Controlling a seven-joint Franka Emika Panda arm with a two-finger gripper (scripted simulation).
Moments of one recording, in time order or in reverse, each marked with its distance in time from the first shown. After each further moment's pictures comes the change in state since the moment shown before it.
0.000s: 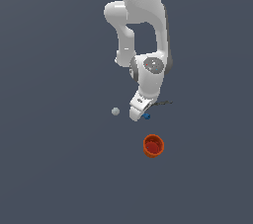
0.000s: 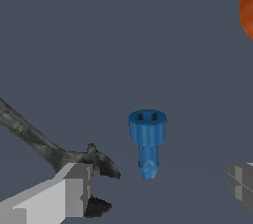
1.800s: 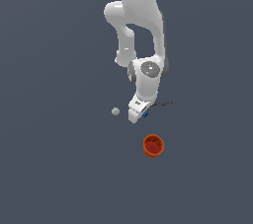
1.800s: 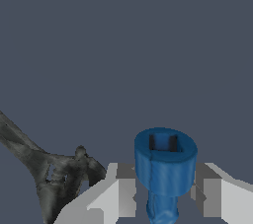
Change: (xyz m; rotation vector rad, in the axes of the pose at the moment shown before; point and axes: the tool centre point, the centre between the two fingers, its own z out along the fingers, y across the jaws) arm -0.006 0.003 0.022 -0.008 0.011 -0.009
